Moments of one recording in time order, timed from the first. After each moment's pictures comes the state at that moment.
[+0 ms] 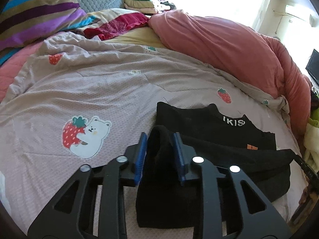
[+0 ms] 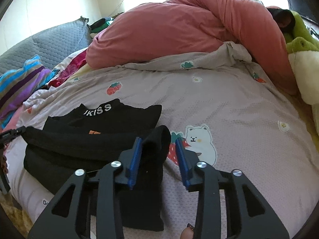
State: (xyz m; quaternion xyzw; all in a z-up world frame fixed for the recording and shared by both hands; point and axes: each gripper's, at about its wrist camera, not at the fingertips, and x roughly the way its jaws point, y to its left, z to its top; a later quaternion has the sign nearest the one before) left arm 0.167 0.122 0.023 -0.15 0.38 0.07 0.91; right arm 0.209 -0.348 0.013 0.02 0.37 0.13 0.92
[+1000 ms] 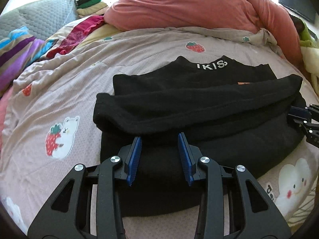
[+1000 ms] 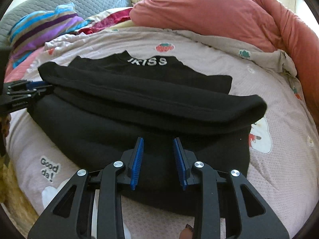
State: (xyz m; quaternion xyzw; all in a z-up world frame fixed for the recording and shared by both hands) left arm 0.168 0.047 -0.021 0.03 0.44 -0.01 0.90; right arm 0.179 -0.249 -0.033 -0.11 0.42 0.23 0.87
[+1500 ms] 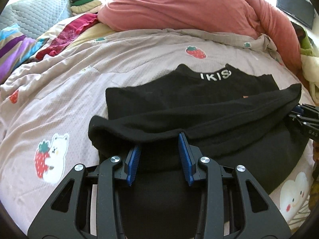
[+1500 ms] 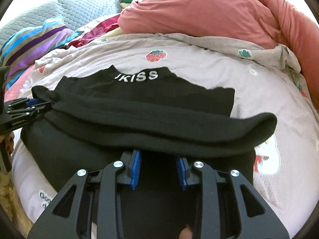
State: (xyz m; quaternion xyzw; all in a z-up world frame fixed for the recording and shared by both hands) left arm 0.208 0.062 -0.023 0.01 0.43 -0.04 0.90; right arm 0.229 -0.242 -0.029 -0.06 0.42 0.22 0.88
